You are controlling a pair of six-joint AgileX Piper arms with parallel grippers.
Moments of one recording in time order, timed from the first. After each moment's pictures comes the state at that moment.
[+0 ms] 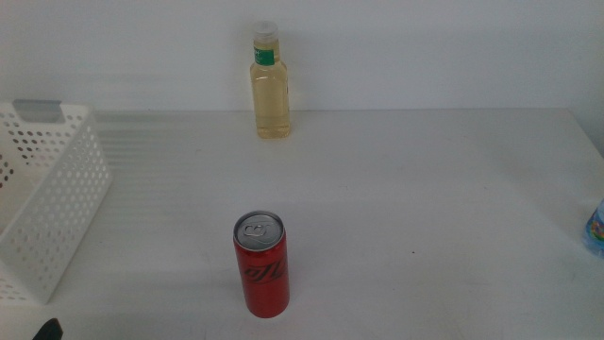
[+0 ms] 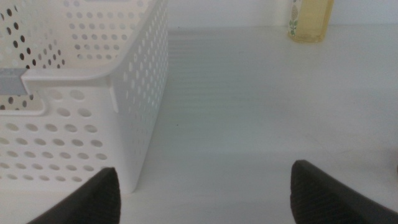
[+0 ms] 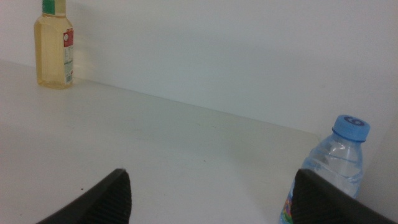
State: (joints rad) left arm 0.02 -0.01 0.03 -0.16 0.31 0.15; right arm 0.11 -0.01 0.03 0.05 0.10 -0.22
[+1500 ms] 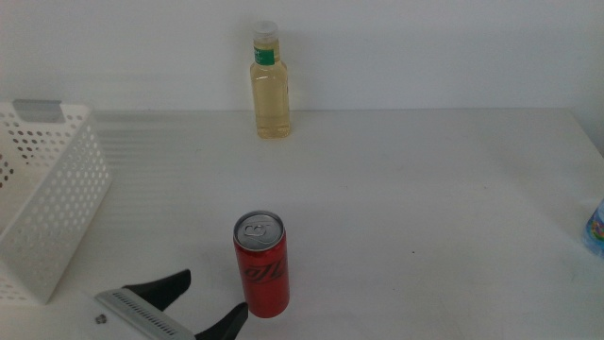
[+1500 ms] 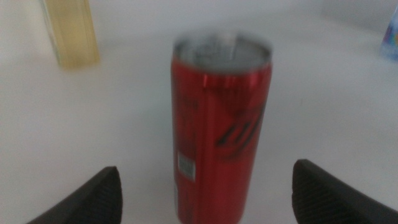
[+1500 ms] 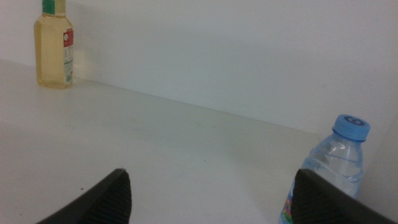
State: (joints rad) left arm -0.82 1.37 0.02 -0.25 -1.13 -0.01; right arm 0.11 -0.01 0.03 0.05 0.10 -0.22
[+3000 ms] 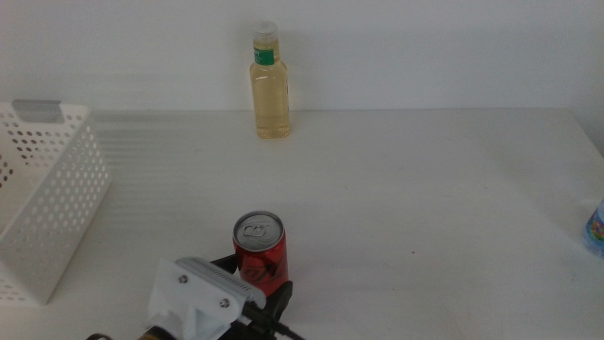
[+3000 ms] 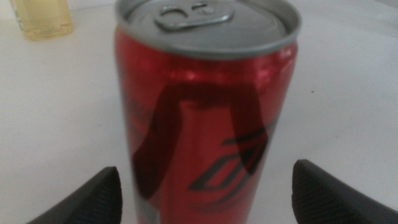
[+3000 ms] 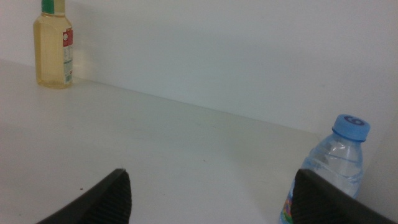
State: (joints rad) left arm -0.82 1.65 -0.18 -0.24 -1.14 -0.06; right arm 0.11 -0.01 0.03 0.05 0.10 -0.22
